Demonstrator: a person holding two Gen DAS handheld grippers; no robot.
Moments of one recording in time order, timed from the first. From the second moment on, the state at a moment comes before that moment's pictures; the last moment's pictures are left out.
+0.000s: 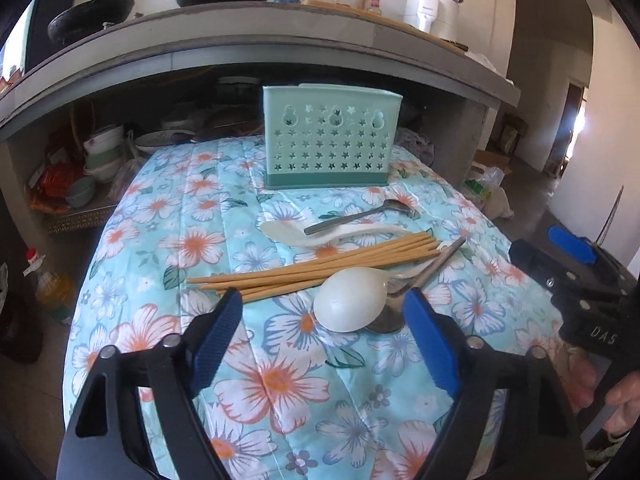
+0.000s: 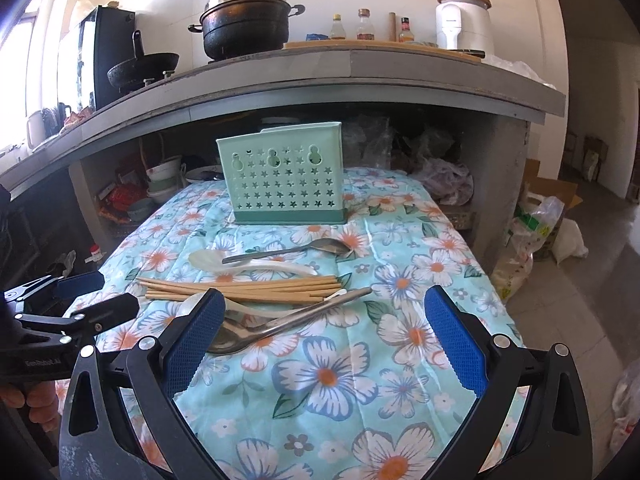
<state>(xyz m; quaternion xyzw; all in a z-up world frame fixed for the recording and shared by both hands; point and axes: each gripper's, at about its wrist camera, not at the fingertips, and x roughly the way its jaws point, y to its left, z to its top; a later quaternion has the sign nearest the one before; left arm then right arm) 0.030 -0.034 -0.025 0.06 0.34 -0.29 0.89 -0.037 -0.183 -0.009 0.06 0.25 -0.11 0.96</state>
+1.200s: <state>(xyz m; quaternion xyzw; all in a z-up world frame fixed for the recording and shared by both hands) 0.074 -0.035 -0.055 -0.03 0.40 -0.31 0.86 -0.020 -0.175 -0.030 0.05 0.30 -0.04 0.95</state>
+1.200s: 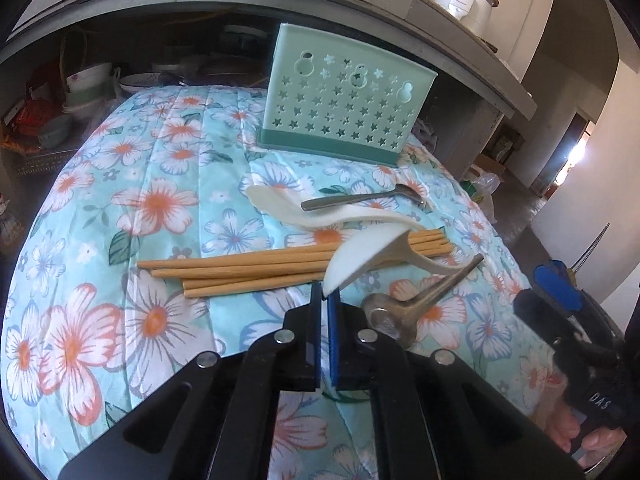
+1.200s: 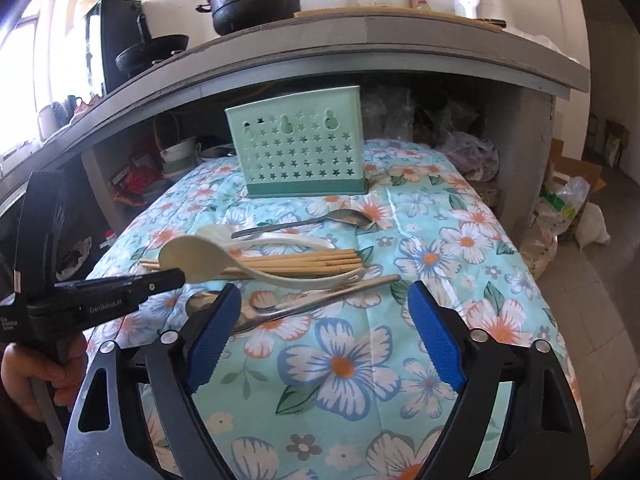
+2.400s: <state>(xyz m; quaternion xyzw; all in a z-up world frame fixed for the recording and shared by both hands) 0.105 0.055 -0.075 -0.22 0.48 -0.23 0.82 0.007 -0.087 -0.055 -0.14 0.36 0.08 0.92</state>
